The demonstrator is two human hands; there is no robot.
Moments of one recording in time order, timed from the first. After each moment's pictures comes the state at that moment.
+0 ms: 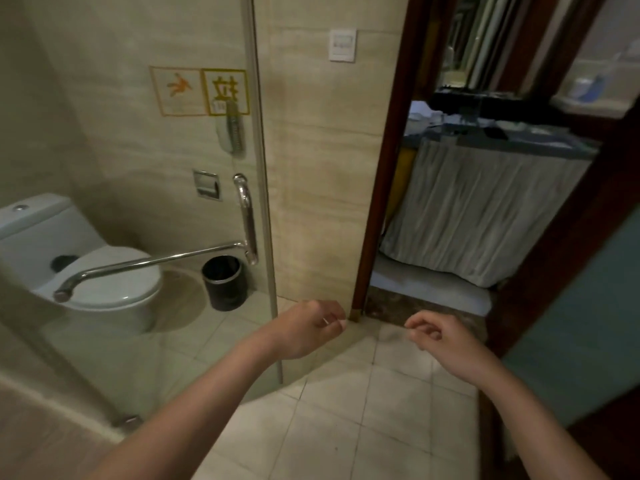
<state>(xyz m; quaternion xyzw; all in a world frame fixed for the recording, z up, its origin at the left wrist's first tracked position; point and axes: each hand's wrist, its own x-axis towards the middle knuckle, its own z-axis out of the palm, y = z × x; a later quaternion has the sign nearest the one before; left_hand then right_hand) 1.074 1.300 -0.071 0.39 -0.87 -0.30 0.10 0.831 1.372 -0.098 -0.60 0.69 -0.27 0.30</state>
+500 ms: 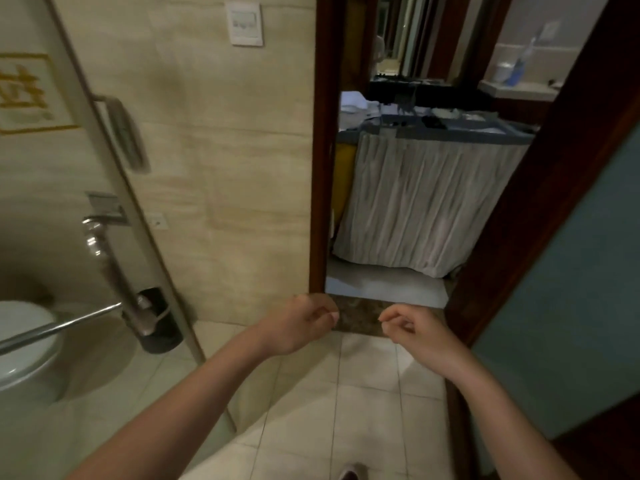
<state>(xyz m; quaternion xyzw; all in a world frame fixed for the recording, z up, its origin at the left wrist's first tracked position) 0.920 1.146 -0.090 0.32 -0.88 -0.33 0.10 0.720 1.252 -0.110 -0.54 0.71 -0.32 0.31</state>
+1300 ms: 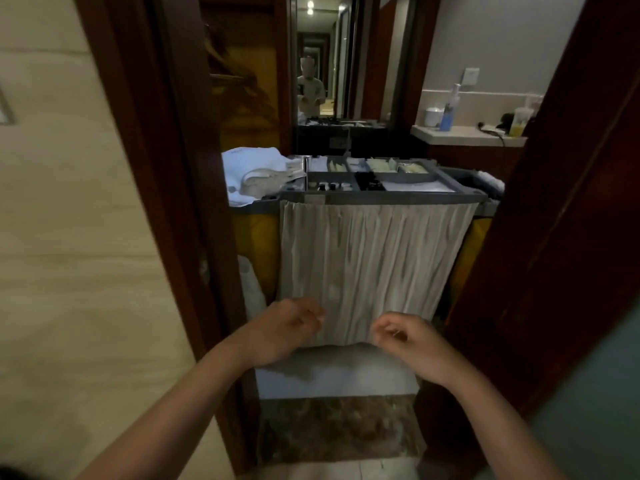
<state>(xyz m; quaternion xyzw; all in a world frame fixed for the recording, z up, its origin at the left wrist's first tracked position) 0.571 0.816 -0.039 0.24 -0.88 -0.39 0.09 0.378 0.955 -0.062 -0.52 0.75 -0.33 0.25</state>
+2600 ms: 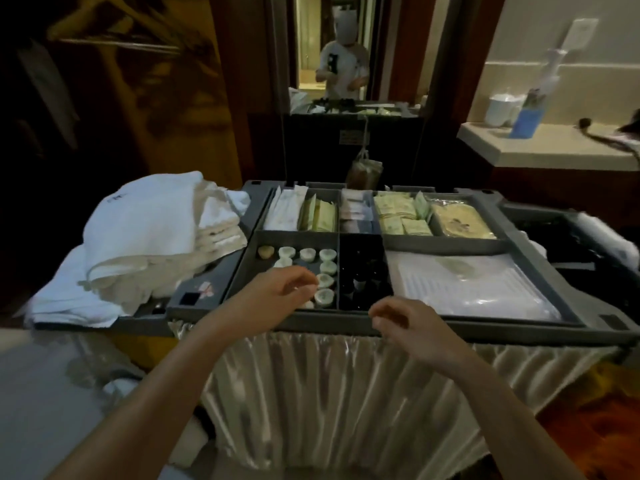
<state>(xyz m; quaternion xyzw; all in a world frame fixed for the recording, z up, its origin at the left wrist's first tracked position) 0.106 0.354 -0.009 0.32 -0.86 -0.38 0.14 -0.101 0.480 -0.046 -0.57 0.71 -0.32 0.25</state>
